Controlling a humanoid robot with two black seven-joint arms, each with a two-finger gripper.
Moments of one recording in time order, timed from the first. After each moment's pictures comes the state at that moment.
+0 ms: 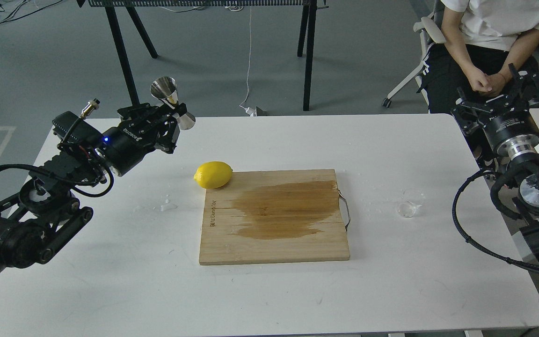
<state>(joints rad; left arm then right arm) -0.60 0.45 -0.77 -1.03 2.18 0.31 -0.41 0.62 -0.38 1.15 0.57 0.10 0.49 0.14</state>
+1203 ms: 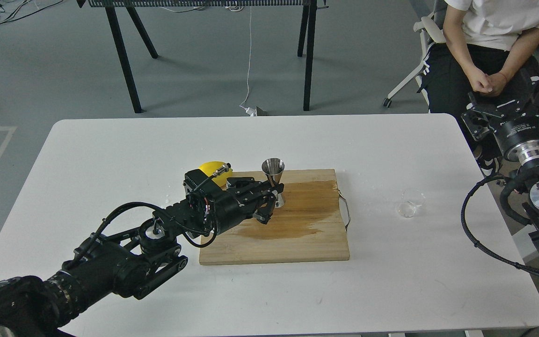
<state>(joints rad) -0.61 0.06 -0.49 -0.75 2.18 0.29 -0.36 0.60 -0.39 1.16 0.57 0.10 0.49 0.13</state>
